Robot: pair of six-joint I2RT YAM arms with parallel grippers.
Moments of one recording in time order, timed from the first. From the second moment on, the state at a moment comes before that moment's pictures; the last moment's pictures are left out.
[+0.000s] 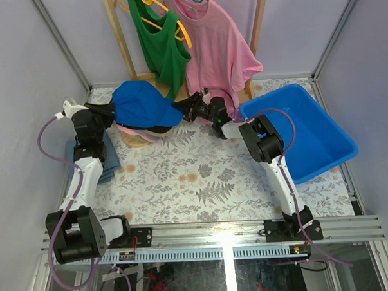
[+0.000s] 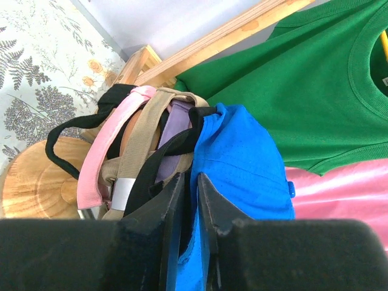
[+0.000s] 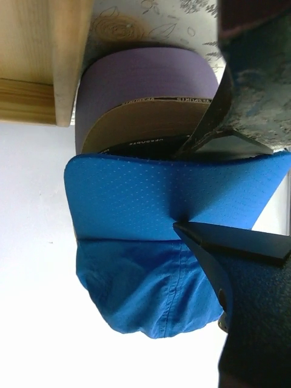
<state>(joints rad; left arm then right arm) 0.16 1.18 0.81 0.22 0.05 -0.95 0.52 2.54 1.66 0.96 -0.56 1.63</state>
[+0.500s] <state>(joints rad) 0.16 1.16 0.81 0.22 0.04 -0.99 0.51 2.45 1.52 0.88 -0.57 1.52</state>
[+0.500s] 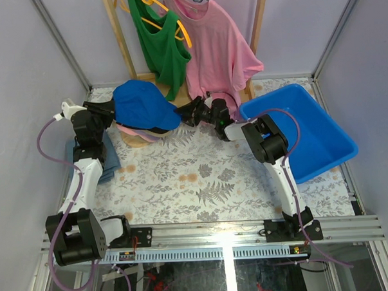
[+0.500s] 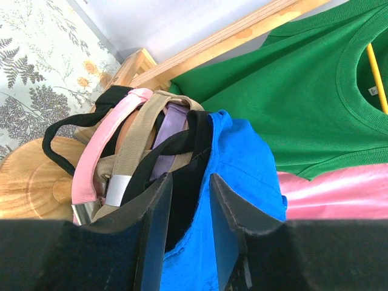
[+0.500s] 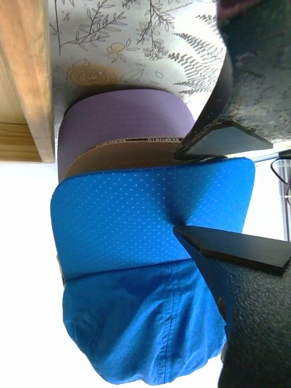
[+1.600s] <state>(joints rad) 0.16 1.12 0.81 0.12 -0.05 -1.00 0.50 2.29 1.40 0.73 -0.52 1.31</state>
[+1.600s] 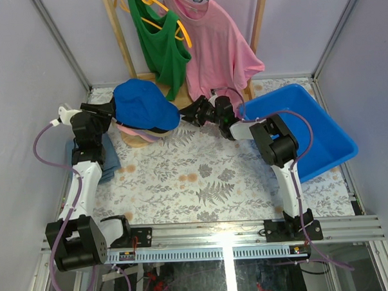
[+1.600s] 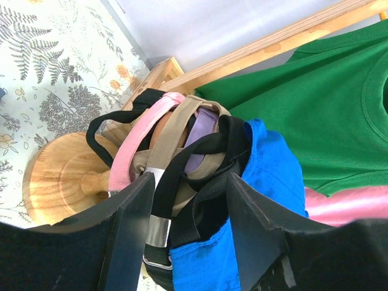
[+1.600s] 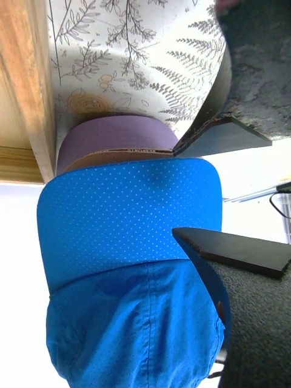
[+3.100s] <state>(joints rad) 0.06 0.88 0.81 -0.03 -0.25 -0.90 0.60 1.73 1.16 0.10 0.03 0.62</state>
